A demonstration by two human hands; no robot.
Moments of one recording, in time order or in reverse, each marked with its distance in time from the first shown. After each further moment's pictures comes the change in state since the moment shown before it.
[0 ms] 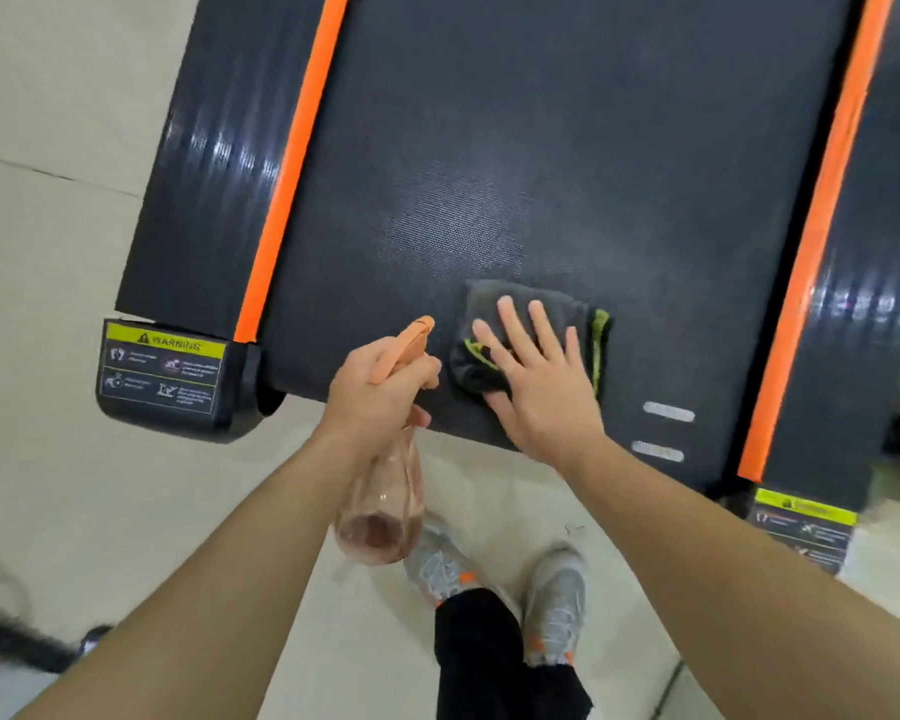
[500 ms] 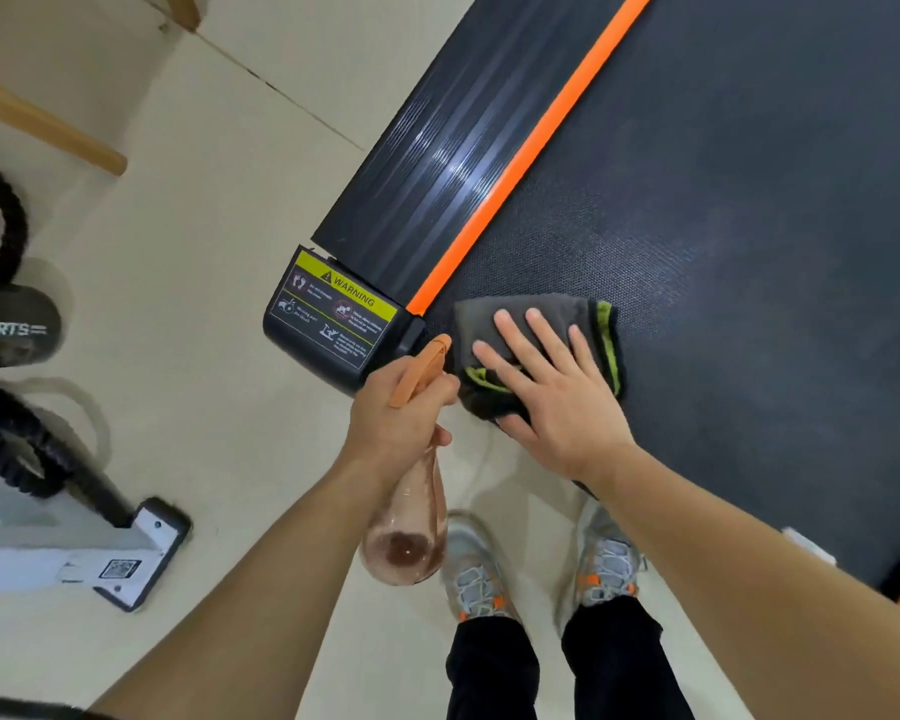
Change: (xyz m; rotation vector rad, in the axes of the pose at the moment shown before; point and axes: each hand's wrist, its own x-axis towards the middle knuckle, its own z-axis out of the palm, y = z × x) left_hand -0.005 -0.061 -0.093 -0.265 0.319 -0.101; right_hand 0.074 -0.094 0.004 -0.194 -0.086 -0.513
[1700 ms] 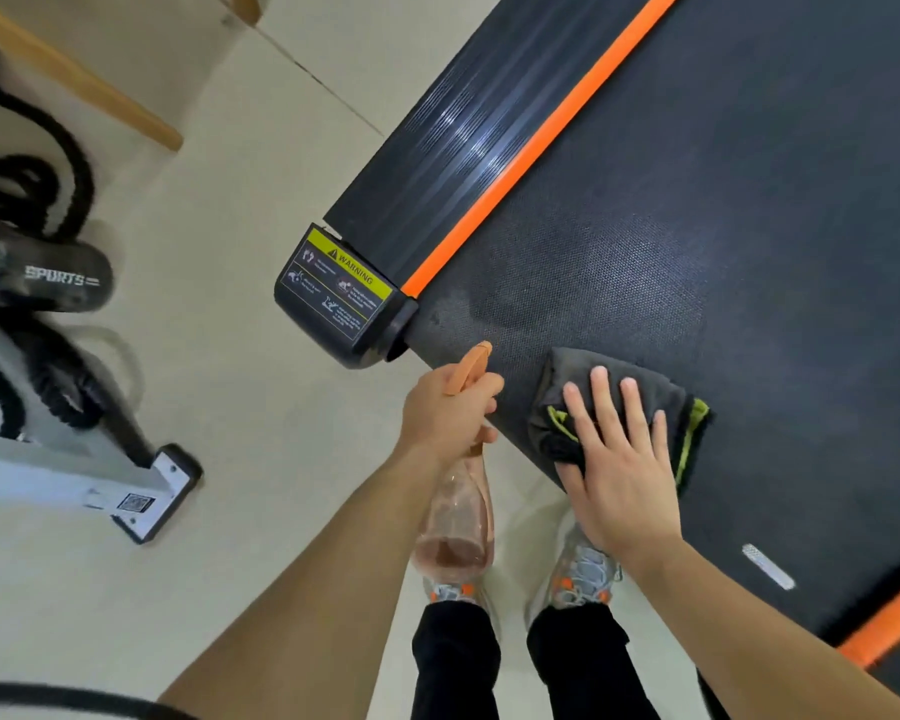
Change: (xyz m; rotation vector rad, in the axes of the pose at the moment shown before) left_hand -0.030 0.009 0.074 -0.068 0.023 -0.142; right_hand -0.100 0.032 0.010 0.057 -0.070 0.264
